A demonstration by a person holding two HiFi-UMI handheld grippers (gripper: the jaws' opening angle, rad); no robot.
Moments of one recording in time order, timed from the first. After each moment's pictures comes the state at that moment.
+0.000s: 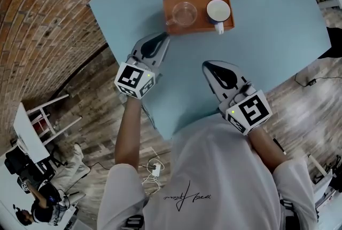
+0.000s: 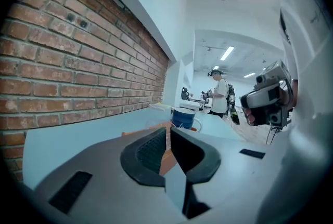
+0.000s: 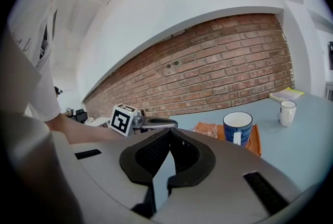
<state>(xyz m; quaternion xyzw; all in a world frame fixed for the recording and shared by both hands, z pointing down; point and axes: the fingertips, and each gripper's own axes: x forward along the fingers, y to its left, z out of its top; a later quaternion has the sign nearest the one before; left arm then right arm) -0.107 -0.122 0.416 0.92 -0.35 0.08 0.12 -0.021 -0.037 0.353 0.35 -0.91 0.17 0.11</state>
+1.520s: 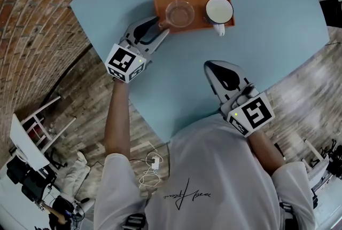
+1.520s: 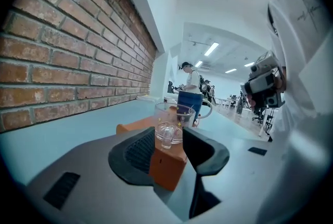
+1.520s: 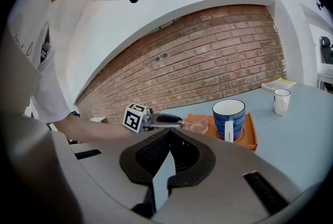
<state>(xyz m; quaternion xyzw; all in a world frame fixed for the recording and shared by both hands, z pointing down) -0.095 -0.170 0.473 0.96 -0.25 0.11 0.11 -0.010 -0.057 0.385 0.38 -0.89 0.21 0.13</state>
